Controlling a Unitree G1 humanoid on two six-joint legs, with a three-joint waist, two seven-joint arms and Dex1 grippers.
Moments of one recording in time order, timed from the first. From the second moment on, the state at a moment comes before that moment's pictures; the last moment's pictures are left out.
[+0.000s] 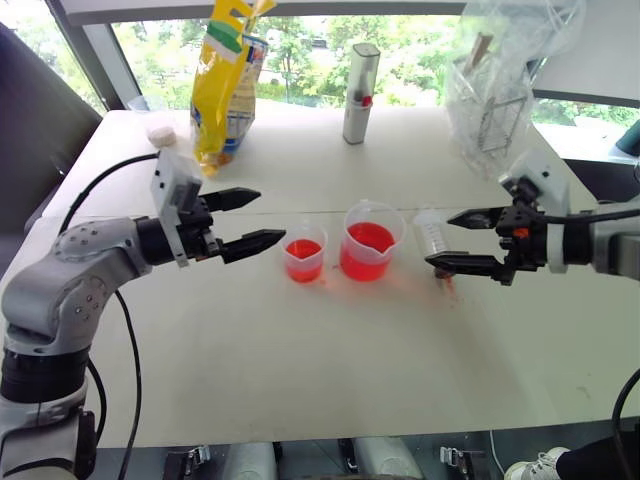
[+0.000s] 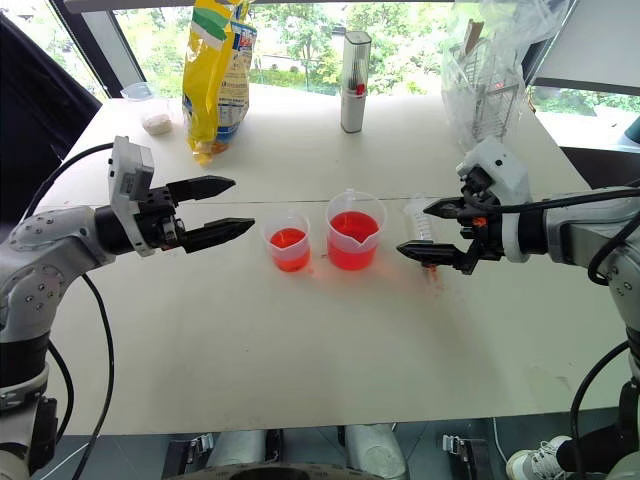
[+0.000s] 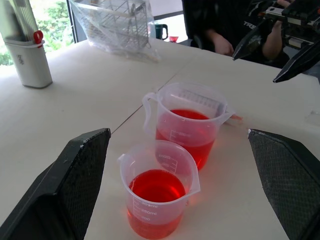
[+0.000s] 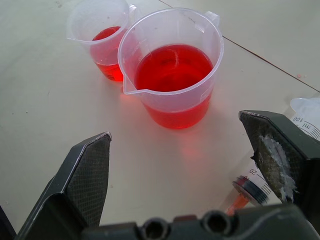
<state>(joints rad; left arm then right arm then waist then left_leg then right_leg) -0.44 0.74 0.17 -0.36 -0.77 0.76 -0.84 -0.55 -1.08 -0.15 -0.46 0.72 1.23 0.88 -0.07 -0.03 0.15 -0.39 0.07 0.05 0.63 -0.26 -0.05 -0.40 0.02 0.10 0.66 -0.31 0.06</state>
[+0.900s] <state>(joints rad) -0.45 0.74 0.17 -0.36 -0.79 0.75 -0.84 -0.66 -1.07 0.01 -0.29 0.60 1.23 0.77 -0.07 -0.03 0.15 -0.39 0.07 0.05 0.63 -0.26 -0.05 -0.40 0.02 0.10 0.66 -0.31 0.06</state>
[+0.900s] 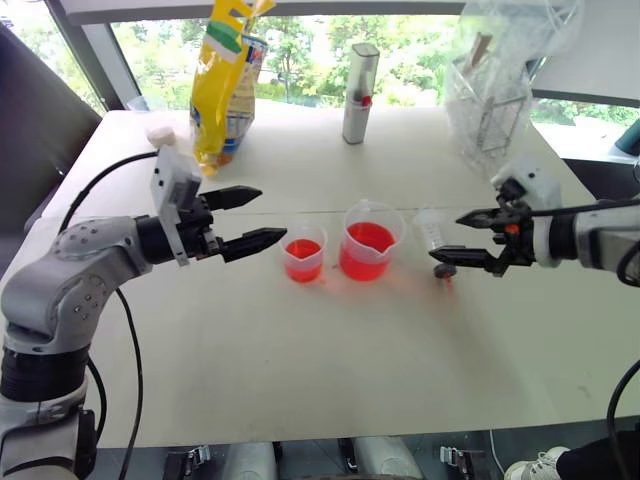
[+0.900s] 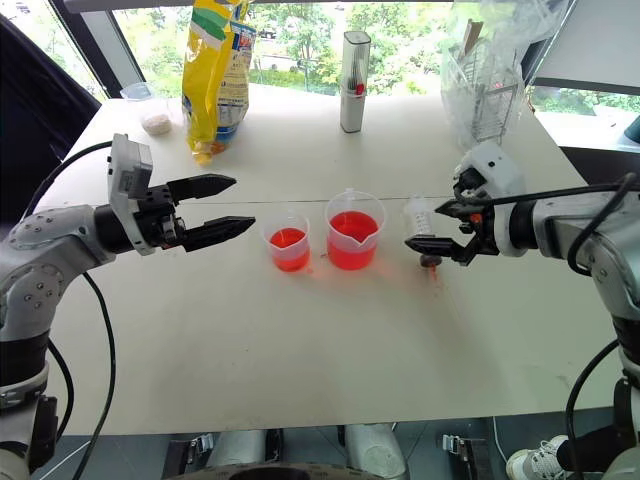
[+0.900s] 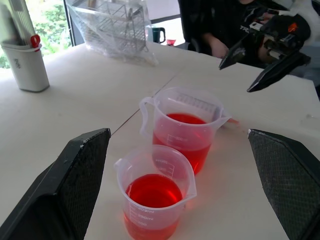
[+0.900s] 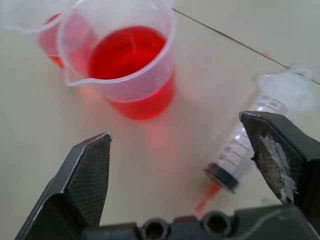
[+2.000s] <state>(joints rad) -0.40 0.68 0.17 -0.42 -0.76 0.71 -0.74 -1.22 -0.53 0.31 0.97 0.11 1.15 0.62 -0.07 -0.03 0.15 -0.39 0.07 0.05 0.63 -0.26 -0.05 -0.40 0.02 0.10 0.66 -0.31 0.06</state>
